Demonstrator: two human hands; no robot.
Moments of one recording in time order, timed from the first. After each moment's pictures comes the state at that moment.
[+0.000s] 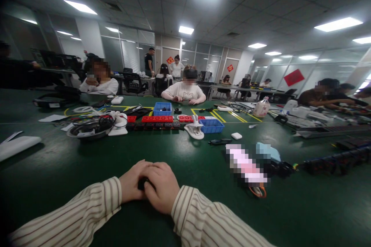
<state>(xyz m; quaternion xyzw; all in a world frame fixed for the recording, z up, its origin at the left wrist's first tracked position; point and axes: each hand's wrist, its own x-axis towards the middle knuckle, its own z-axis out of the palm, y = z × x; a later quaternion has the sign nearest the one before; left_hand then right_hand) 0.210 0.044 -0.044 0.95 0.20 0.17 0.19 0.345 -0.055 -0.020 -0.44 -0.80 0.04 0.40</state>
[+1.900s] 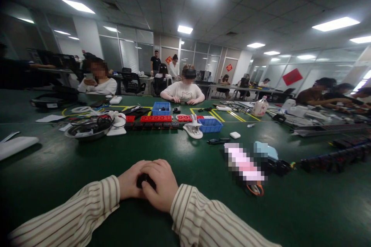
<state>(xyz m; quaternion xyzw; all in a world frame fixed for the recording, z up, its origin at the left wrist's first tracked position) 0.210 0.052 -0.048 0.94 0.18 0.18 0.22 0.345 -0.054 -0.021 -0.45 -0.78 0.06 0.43</state>
